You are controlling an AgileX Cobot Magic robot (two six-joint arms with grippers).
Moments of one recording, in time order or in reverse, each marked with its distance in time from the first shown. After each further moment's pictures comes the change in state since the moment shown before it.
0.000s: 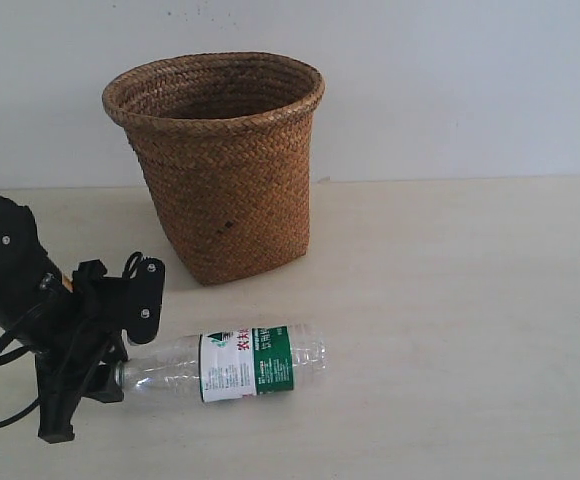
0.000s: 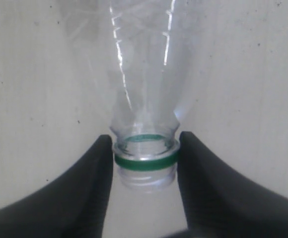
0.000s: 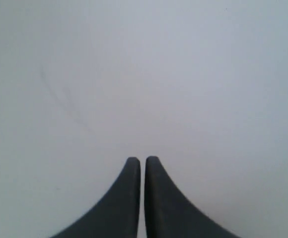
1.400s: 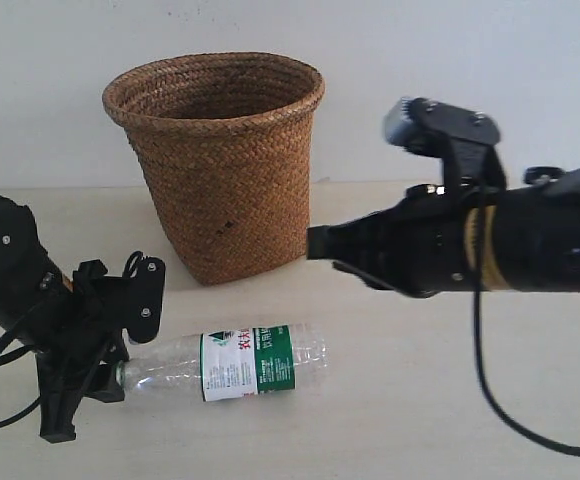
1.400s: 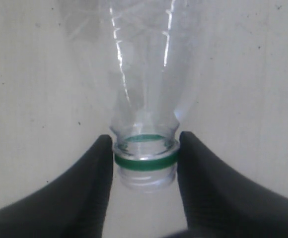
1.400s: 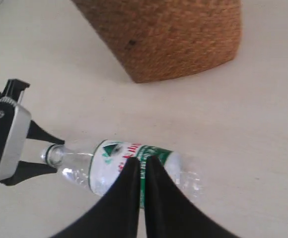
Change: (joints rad) left arm 0.000 0.000 0.000 -0.010 -0.002 0.004; right arm 0.545 1.418 -0.778 -1.670 0.295 1.194
